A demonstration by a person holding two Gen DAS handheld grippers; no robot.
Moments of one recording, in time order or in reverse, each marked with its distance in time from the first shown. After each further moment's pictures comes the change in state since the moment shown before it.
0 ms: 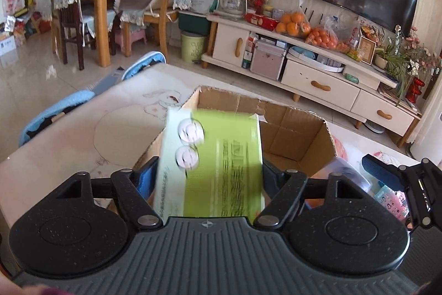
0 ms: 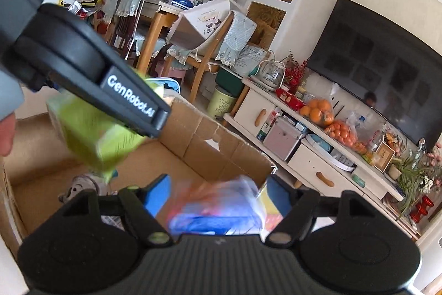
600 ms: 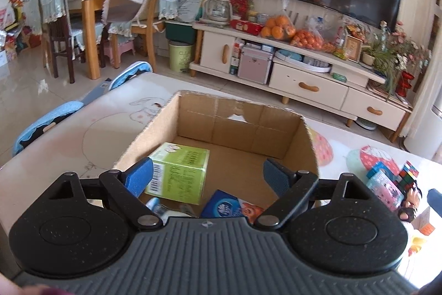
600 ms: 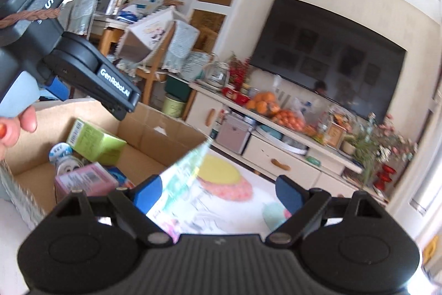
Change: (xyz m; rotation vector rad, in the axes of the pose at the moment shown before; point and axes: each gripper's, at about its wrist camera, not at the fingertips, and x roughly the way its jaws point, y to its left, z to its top) left arm -0.015 -0.014 -0.008 0.068 -0.041 -0.041; right arm -0.078 -0.015 -0.045 0.153 -0.027 -0.212
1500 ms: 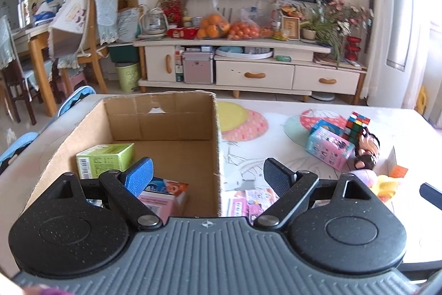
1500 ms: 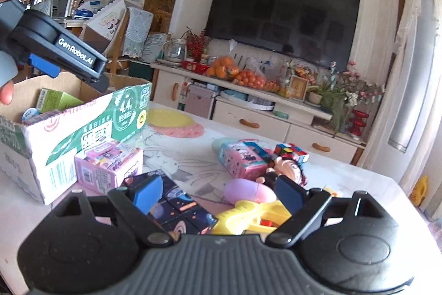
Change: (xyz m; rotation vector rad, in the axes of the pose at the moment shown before) left arm -0.031 -0.038 -0.042 0.252 -0.055 -0.163; right arm -0.036 -0.060 -0.082 0.174 0.093 -0.070
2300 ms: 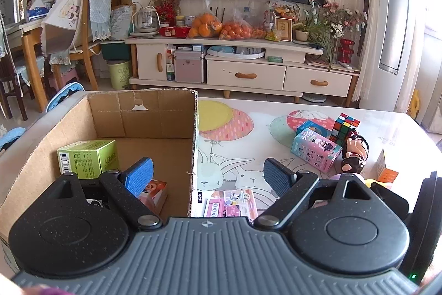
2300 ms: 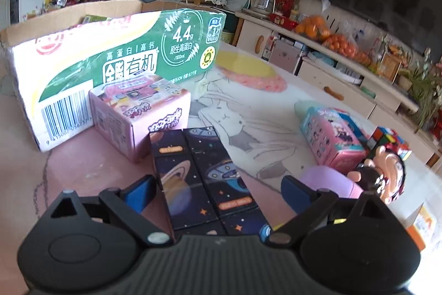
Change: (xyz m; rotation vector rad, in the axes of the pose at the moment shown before) left arm -0.002 -0.006 -0.004 -0.027 0.000 -0.045; right arm 0.099 0.003 -0.011 -0.165 0.216 0.360
